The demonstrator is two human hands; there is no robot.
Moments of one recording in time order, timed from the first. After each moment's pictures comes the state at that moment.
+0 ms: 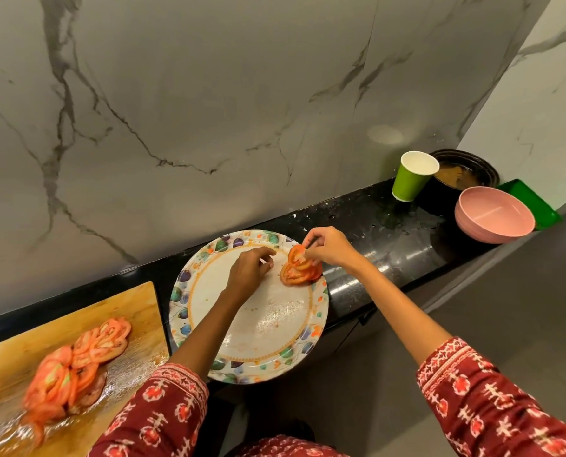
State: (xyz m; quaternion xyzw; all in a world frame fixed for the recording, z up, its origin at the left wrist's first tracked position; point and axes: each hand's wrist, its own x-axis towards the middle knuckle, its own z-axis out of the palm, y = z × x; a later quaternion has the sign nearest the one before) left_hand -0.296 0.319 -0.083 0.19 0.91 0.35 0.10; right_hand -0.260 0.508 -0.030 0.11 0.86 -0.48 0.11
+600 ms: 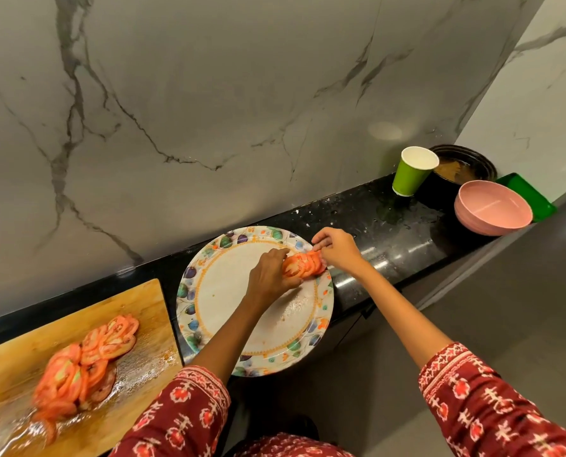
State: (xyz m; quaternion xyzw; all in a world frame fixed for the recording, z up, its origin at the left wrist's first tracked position) left_hand -0.270 0.329 -0.087 0.21 0.93 0.27 0.11; right_hand -0.249 0.499 -0.048 0.16 0.88 -0.44 0.03
